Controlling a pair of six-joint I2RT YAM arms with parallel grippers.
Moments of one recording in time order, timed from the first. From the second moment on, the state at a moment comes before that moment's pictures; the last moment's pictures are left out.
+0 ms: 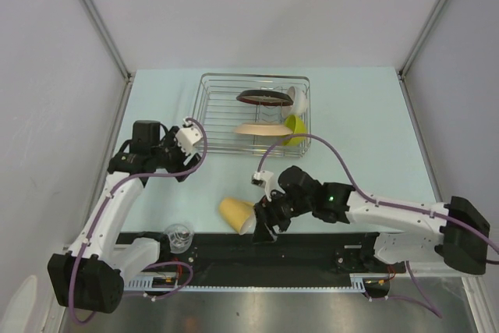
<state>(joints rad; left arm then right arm) -0.12 1.00 0.87 -0.71 0.41 0.69 1.12 1.15 0.74 -0.25 -0.43 0.48</state>
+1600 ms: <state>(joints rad) -0.08 0.93 0.82 -0.71 0.41 0.69 0.91 1.66 0.78 0.29 -0.62 0.60</state>
